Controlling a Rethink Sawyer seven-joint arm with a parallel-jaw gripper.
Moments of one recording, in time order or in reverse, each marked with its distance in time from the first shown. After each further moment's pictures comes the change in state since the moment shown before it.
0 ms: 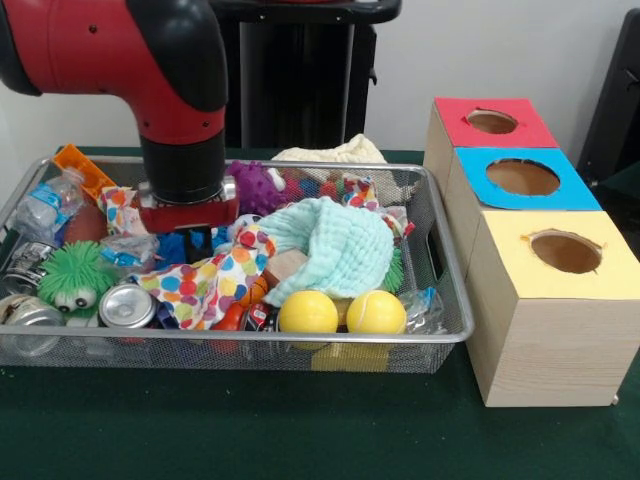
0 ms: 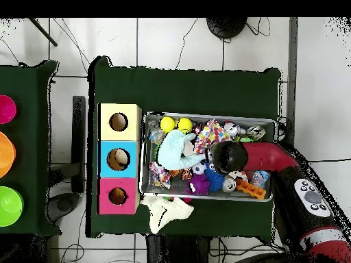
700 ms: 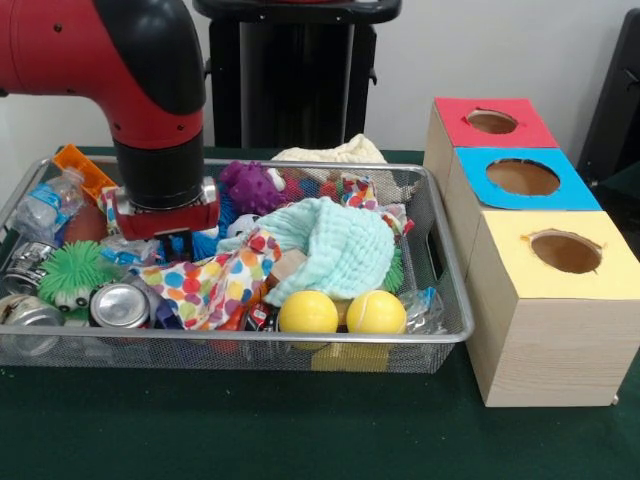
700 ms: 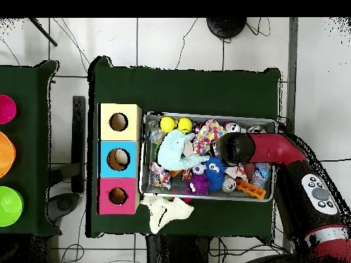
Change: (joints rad) arm -0.023 -0.004 0.056 -0.062 -0.019 0.108 -0.088
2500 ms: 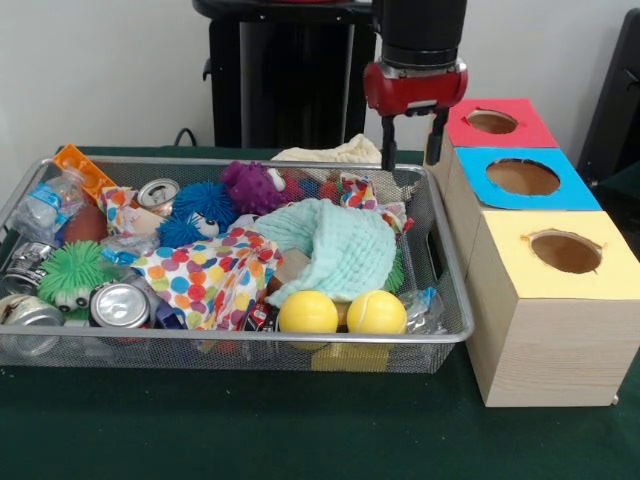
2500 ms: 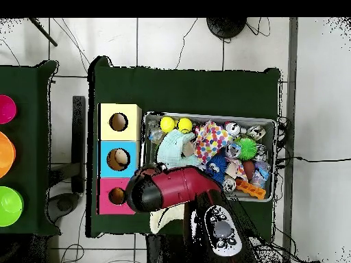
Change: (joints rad) arm 0.464 -0.343 -0.216 0.467 0.268 -0.392 0.189
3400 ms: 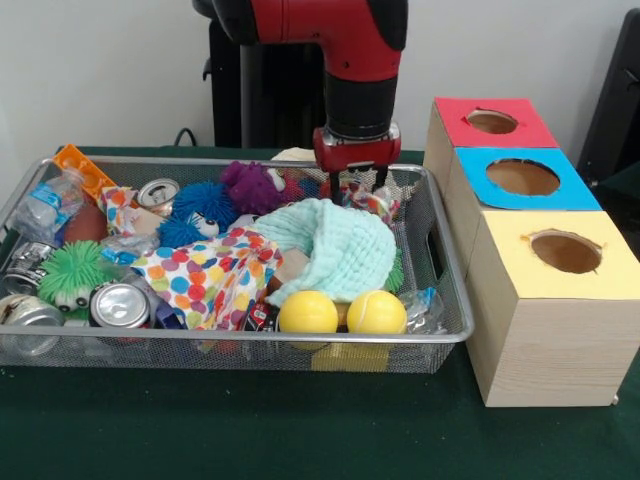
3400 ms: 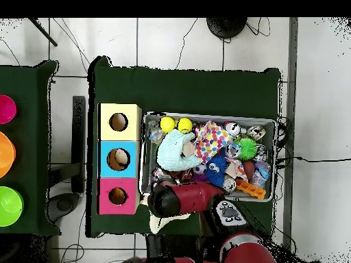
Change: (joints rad) arm -0.019 0.288 -0.135 -0.003 0.001 -0.231 0.001
